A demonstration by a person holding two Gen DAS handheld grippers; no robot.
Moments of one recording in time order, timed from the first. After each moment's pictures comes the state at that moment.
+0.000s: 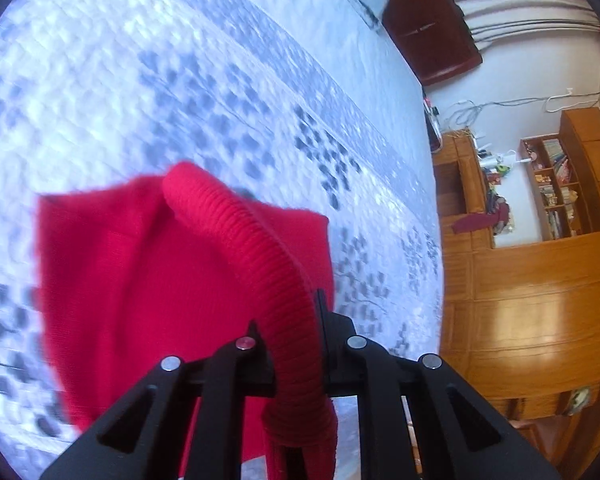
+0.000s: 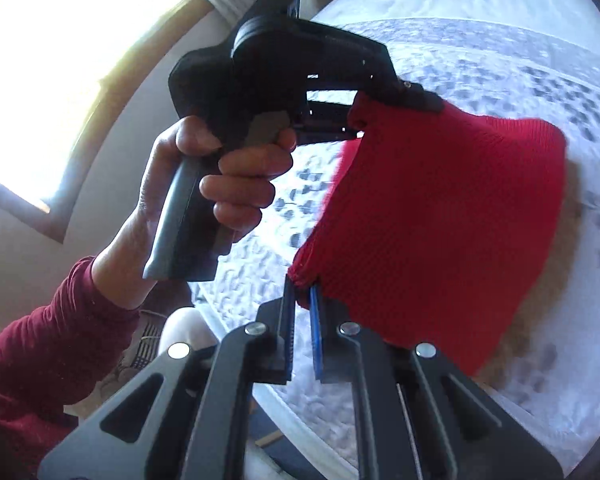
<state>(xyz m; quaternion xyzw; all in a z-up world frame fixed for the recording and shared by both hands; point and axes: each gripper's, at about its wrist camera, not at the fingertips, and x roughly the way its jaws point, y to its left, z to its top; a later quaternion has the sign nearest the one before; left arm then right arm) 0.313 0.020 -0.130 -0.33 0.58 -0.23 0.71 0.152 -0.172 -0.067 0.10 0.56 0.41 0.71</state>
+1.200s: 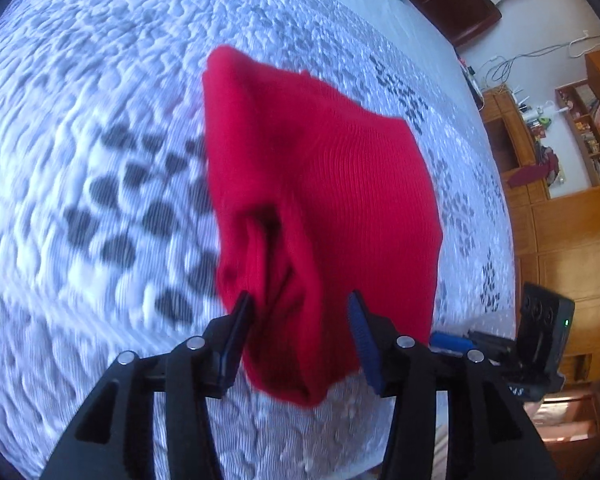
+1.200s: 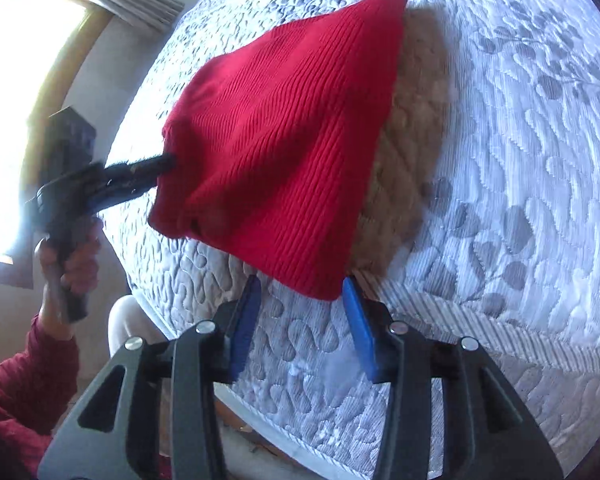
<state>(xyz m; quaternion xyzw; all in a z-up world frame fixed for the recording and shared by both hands) 0.186 0.094 -0.175 -0.21 0.62 -0.19 0.74 0.117 -0.252 -0.170 0.15 0.65 0.28 0.69</state>
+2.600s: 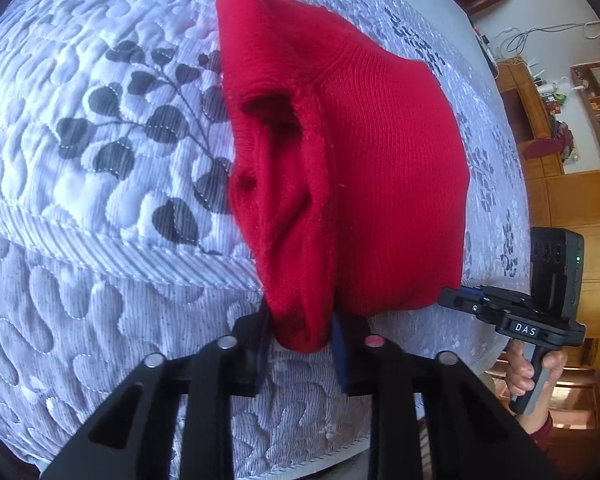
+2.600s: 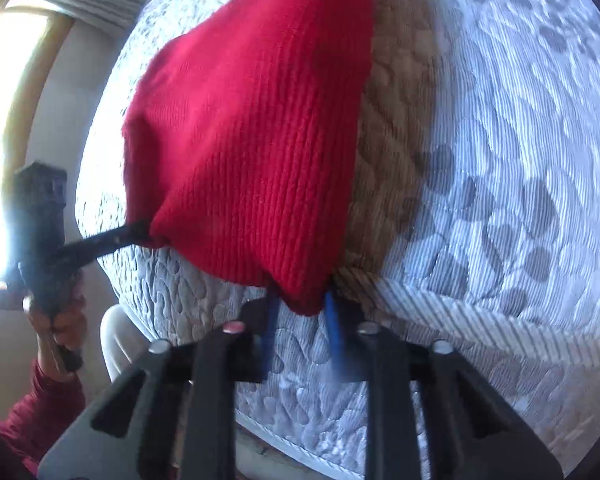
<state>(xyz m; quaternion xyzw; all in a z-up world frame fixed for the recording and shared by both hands) 0.169 0.088 -0.205 -0.18 0.67 -0.19 0.70 0.136 -0.249 -0.184 0.14 0.69 0.23 0.67</state>
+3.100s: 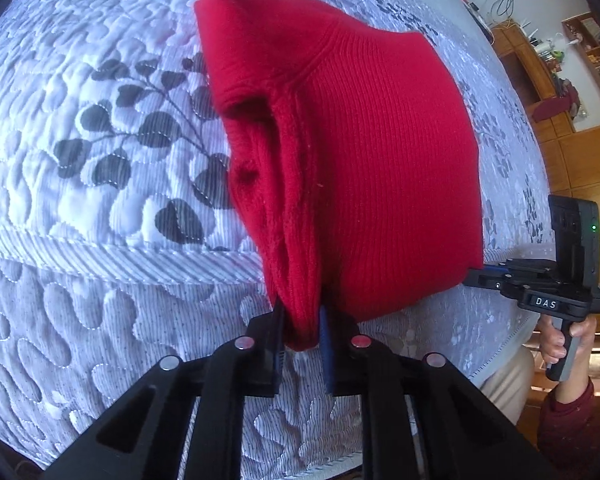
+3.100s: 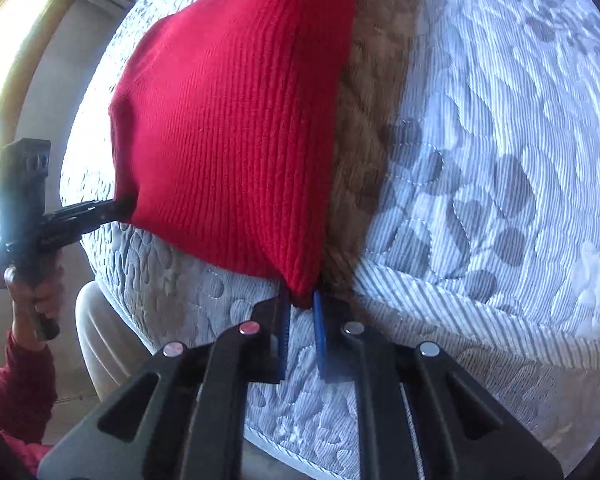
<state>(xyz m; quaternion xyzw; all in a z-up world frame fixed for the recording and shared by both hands) 0.160 0.074 -0.203 -0.09 0.66 -0.20 0.72 0.124 -0.258 -0.192 0.10 0.70 0.23 0.67</state>
